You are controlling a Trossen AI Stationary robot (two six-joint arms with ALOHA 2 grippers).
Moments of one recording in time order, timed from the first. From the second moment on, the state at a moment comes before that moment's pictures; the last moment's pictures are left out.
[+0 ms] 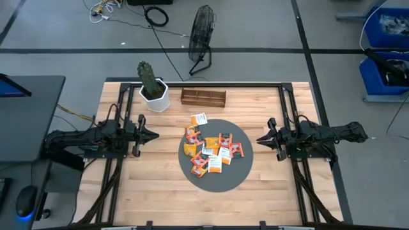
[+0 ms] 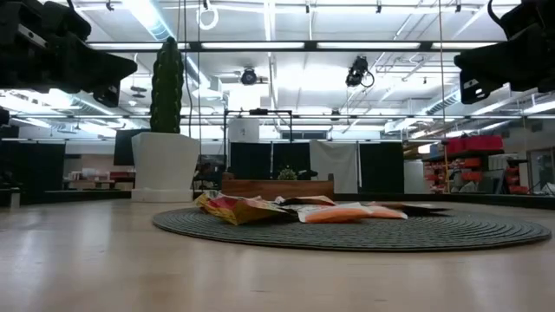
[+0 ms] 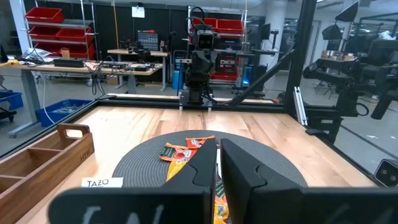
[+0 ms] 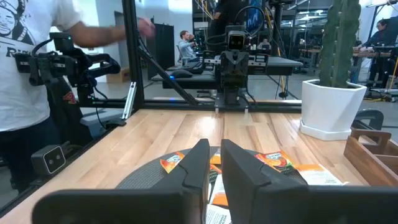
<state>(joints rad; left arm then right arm) 0.04 0.01 0.01 0.06 0.04 -0.07 0.12 0.00 0.02 0.01 -0.04 0.01</state>
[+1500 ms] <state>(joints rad) 0.04 0.01 0.01 0.06 0.02 -0.07 0.12 0.00 0.02 0.41 0.09 0.12</state>
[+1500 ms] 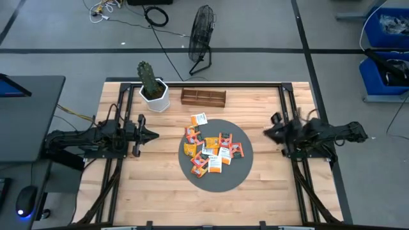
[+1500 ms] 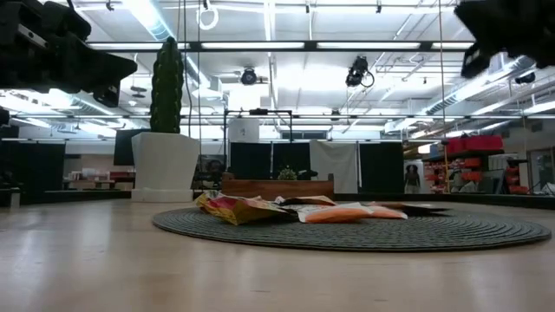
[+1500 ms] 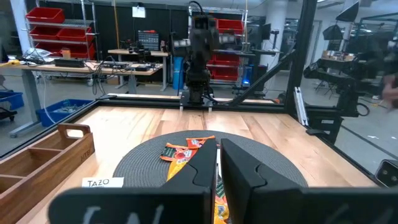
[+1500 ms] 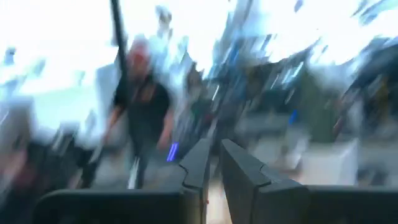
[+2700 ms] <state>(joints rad) 0.04 0.01 0.11 0.48 -0.12 -0.36 0.03 0.85 0.99 0.00 0.34 0.43</state>
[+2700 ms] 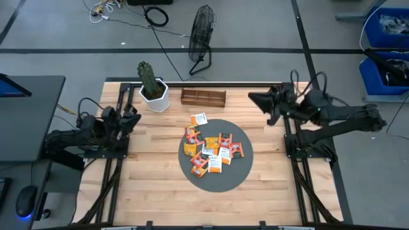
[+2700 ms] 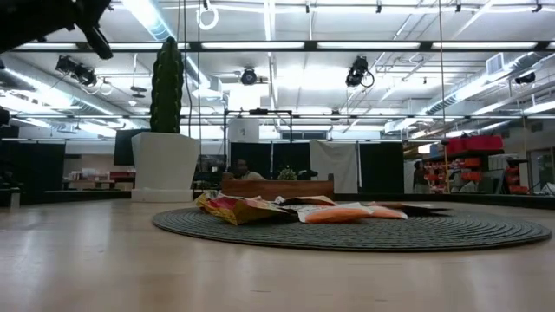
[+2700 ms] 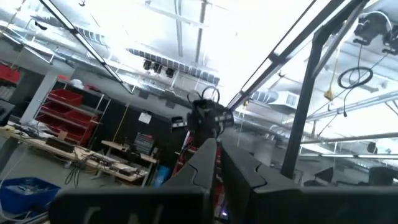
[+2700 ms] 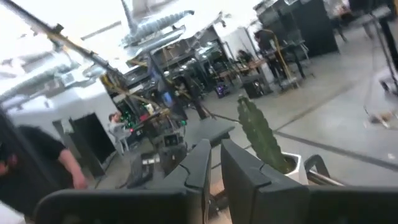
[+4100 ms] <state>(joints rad) 0.04 0.69 0.68 -0.21 -0.16 -0.48 -0.24 1.14 1.22 -0.55 0.10 0.21</state>
